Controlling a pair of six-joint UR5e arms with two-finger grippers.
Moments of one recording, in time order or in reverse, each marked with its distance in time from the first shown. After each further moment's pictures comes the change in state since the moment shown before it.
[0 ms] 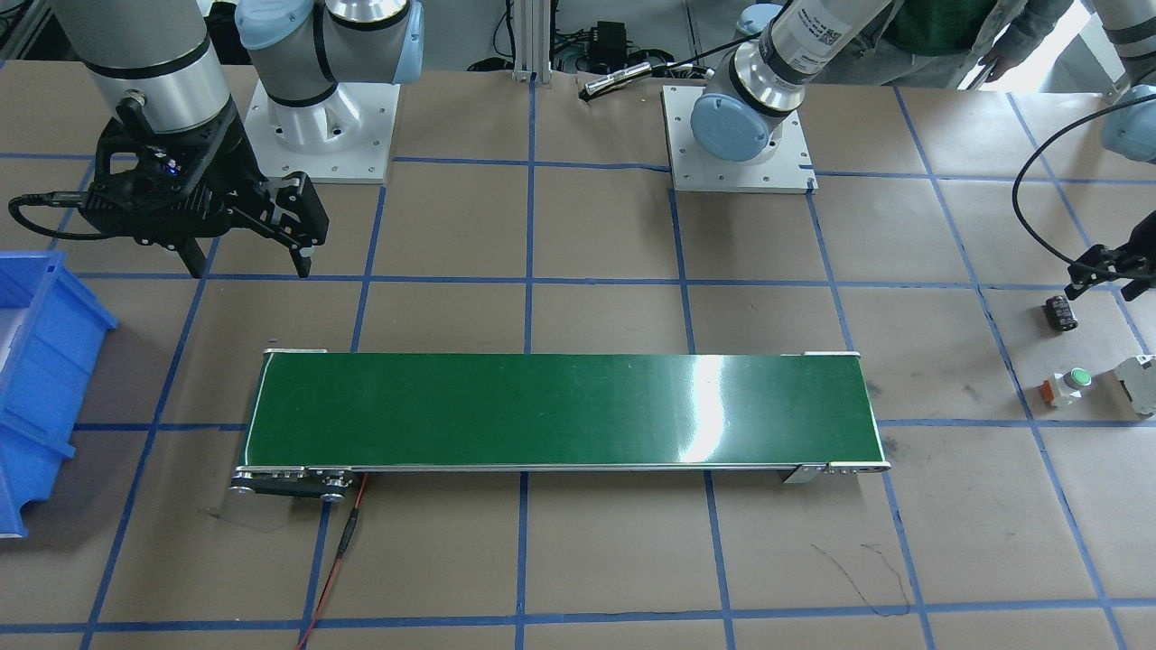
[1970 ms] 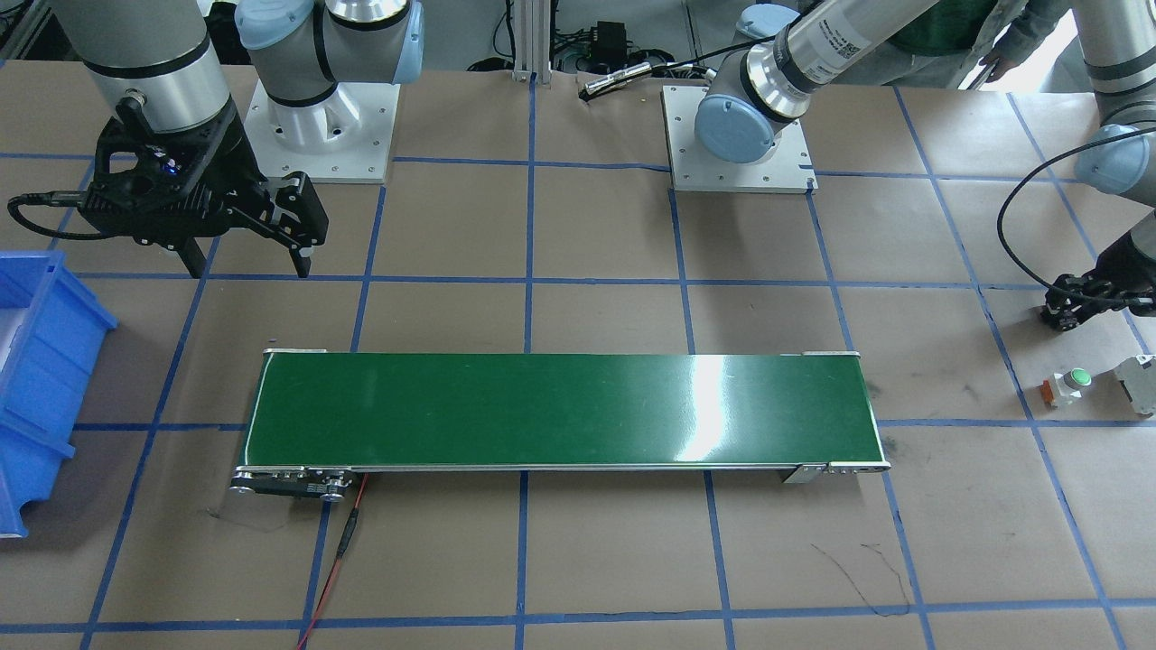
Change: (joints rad) left arm 0.038 -0.120 -0.020 0.083 -0.056 -0.009; right arm 0.000 0.000 0.000 -0.002 0.000 0.000
